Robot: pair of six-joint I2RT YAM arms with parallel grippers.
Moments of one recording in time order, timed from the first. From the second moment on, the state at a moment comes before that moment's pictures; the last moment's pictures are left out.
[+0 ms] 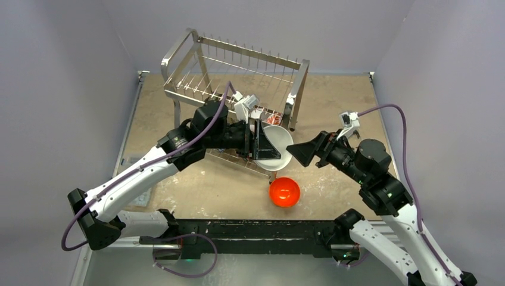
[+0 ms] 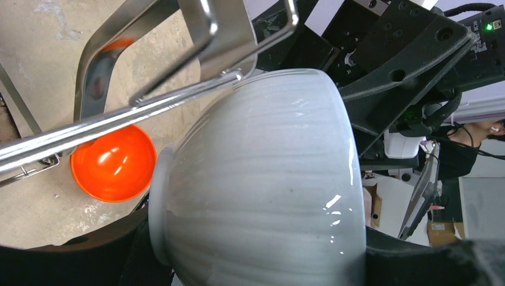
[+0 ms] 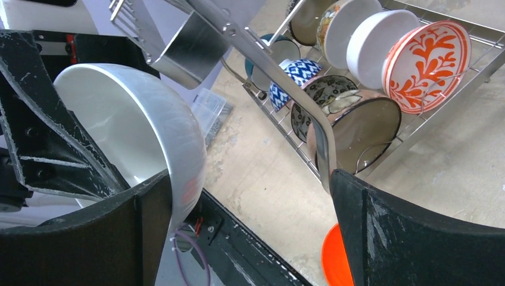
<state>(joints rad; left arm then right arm) -0.86 1.22 1.28 -0.41 0.47 -0.83 0.54 0.62 0.87 -0.44 -0.22 0.68</state>
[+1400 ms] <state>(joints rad) -0.58 1.42 1.81 -0.39 0.45 -0.70 0.53 0.46 0.76 -0.38 -0.32 0.63</state>
